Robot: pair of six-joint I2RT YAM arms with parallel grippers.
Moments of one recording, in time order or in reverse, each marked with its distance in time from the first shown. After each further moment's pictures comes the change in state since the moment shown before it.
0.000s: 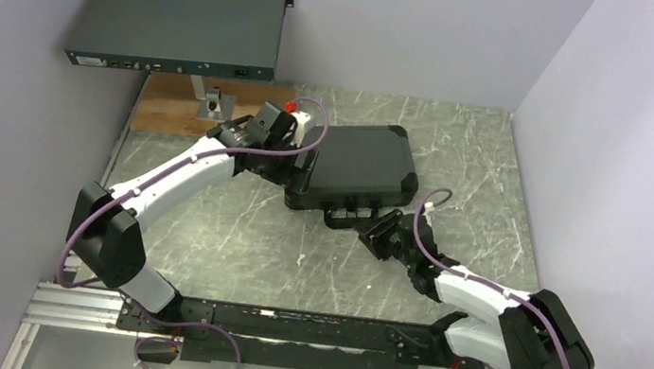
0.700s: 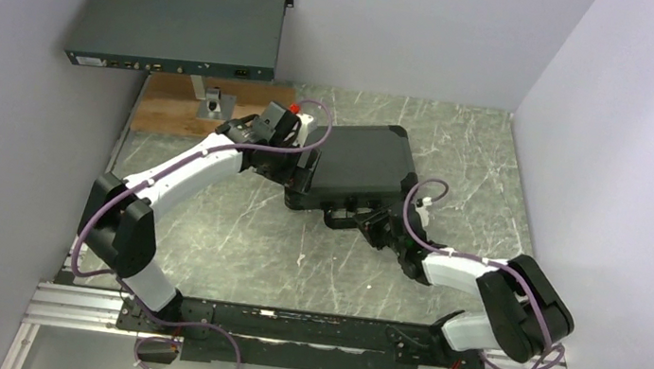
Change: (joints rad) left arm 0.019 0.078 0.014 0.018 0.034 0.008; right arm 0.011 0.202 0.082 0.084 0.122 0.102
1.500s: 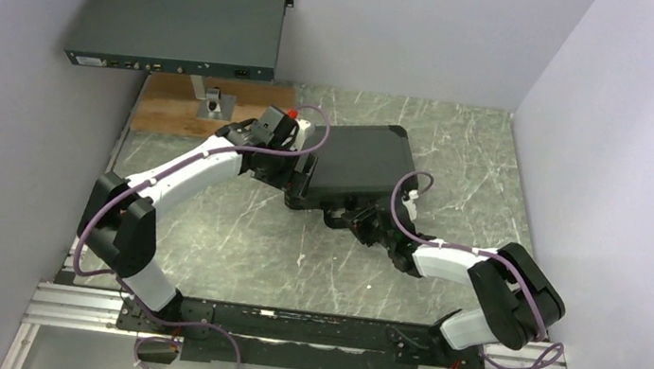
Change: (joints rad) left arm 0.010 0.000 -0.045 0.010 0.016 0.000; right arm 0.056 0.097 0.087 -0.024 -0.010 -0.010
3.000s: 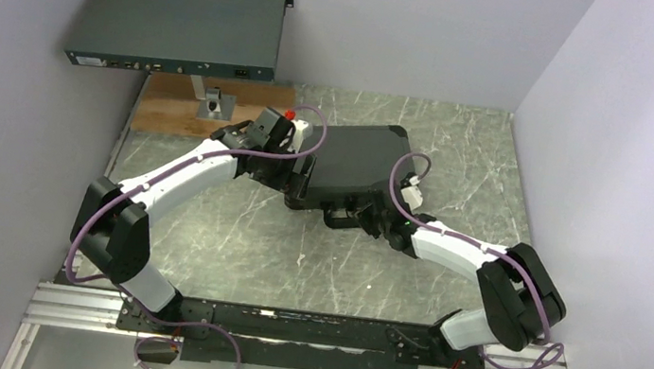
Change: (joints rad) left arm 0.000 -0.042 -0.034 0.020 0.011 0.000; right arm 0.011 -0.015 0.212 -0.385 0.137 -0.089
